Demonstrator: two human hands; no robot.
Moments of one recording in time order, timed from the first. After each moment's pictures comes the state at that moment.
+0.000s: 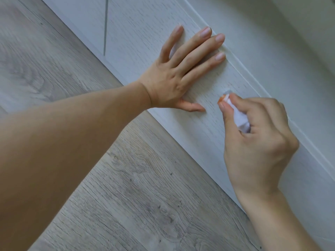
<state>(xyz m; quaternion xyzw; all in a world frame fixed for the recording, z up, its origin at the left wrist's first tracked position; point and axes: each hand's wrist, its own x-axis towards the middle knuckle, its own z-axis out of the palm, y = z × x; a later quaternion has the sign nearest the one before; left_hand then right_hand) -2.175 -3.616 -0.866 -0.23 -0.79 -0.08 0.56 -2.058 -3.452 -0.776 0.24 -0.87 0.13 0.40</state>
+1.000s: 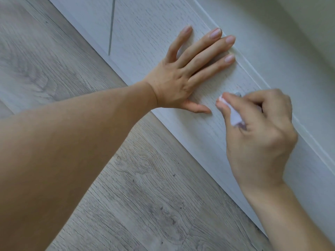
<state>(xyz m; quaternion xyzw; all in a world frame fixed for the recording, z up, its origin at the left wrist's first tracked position) -2.178 -3.613 -0.868 -0.22 -0.78 -0.08 0.58 -2.064 -3.455 -0.772 0.29 -0.88 0.08 0.37</state>
